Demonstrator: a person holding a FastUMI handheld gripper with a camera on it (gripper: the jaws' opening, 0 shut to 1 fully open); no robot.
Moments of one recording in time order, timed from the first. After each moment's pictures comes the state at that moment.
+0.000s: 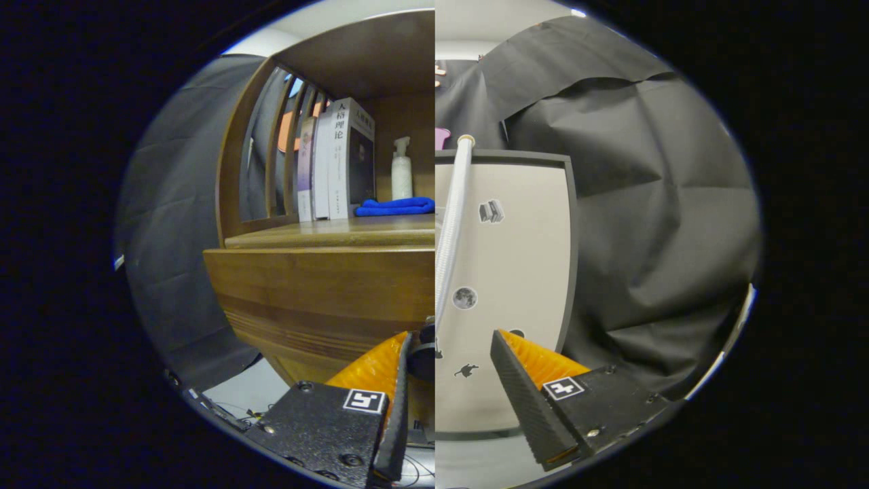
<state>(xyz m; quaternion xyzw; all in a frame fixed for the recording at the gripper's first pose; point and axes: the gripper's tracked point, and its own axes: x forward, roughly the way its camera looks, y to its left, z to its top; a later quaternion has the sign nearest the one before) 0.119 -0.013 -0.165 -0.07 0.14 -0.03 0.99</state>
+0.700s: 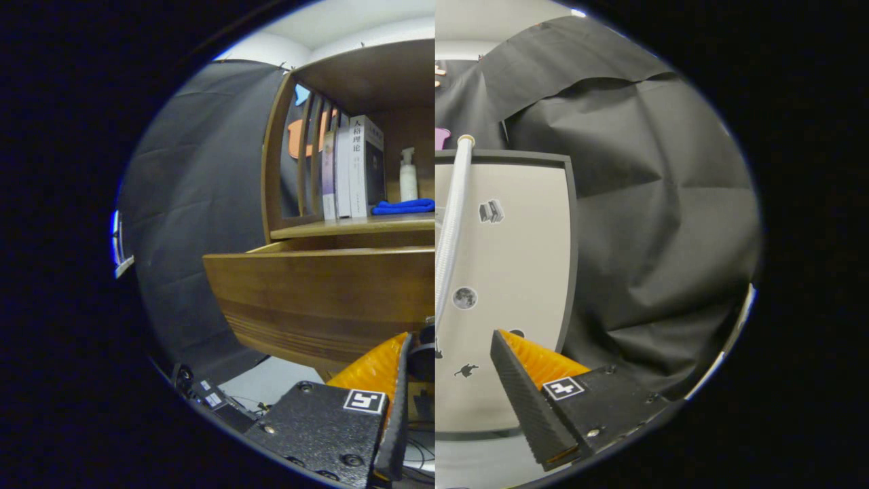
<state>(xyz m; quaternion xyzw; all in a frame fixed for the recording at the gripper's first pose) 0.026 -0.011 -0.166 -0.06 0.14 -0.02 0.99</state>
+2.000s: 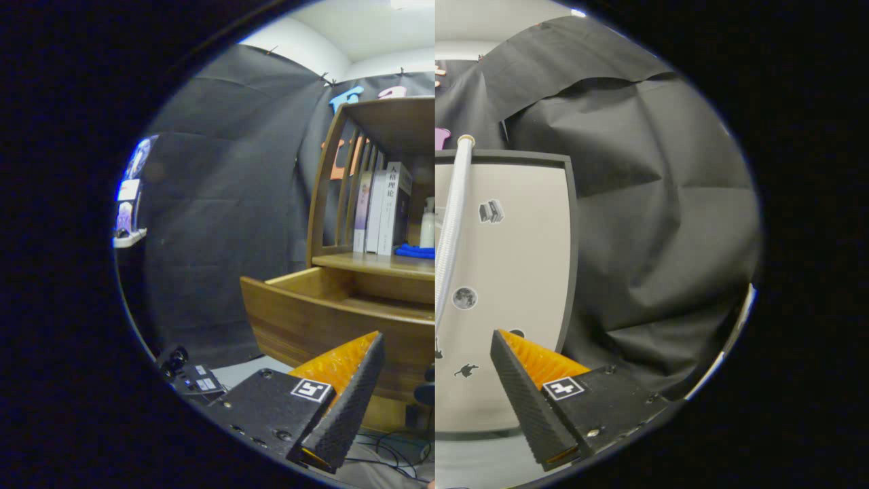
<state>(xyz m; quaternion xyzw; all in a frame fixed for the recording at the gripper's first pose) -0.030 0.015 -0.091 -0.12 0.07 0.01 0.99</state>
